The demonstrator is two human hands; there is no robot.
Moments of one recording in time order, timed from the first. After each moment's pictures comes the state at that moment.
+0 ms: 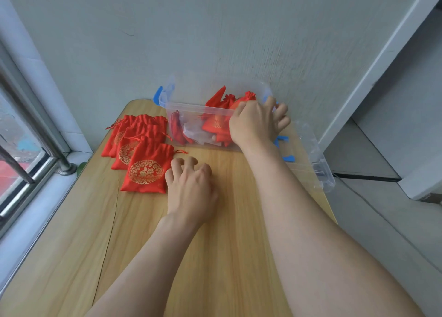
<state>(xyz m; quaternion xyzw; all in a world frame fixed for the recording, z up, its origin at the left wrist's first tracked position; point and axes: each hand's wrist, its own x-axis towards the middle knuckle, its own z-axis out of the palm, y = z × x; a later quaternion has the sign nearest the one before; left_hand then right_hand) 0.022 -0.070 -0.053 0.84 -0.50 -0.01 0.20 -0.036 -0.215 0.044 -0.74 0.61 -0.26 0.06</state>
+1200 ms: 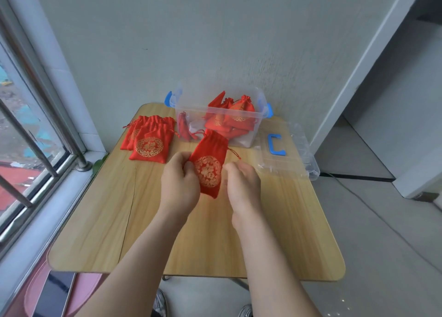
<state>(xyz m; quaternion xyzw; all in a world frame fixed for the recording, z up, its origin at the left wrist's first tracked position) 0.002 0.000 0.004 0.72 -0.30 -0.20 0.59 -0.098 -0.054 0.009 -0.47 0.54 -0.36 0.60</state>
